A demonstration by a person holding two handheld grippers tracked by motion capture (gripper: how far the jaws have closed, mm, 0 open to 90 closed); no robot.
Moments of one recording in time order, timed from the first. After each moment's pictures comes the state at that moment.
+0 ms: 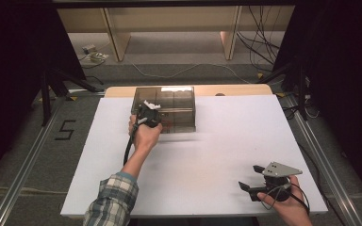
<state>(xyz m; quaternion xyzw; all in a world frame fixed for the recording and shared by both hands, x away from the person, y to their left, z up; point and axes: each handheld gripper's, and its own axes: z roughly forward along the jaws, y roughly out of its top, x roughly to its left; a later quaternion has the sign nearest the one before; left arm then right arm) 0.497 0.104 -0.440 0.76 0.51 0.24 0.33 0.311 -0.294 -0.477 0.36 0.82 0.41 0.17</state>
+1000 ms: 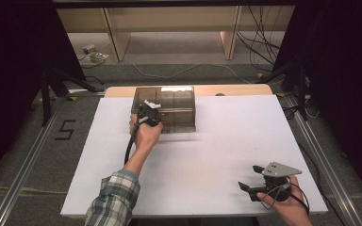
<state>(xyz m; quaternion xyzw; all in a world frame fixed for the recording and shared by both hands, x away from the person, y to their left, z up) 0.503 0.103 -0.443 0.76 0.52 0.25 0.32 0.312 -0.293 -0.478 0.36 0.82 0.41 0.17</state>
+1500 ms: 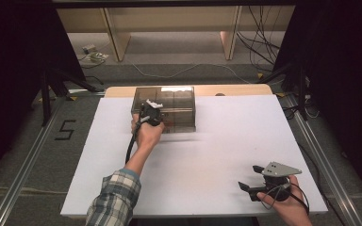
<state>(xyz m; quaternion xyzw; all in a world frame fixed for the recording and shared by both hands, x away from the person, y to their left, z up) 0.505 0.099 -0.443 0.76 0.51 0.24 0.32 0.312 -0.293 -0.478 0.36 0.82 0.41 0.17</state>
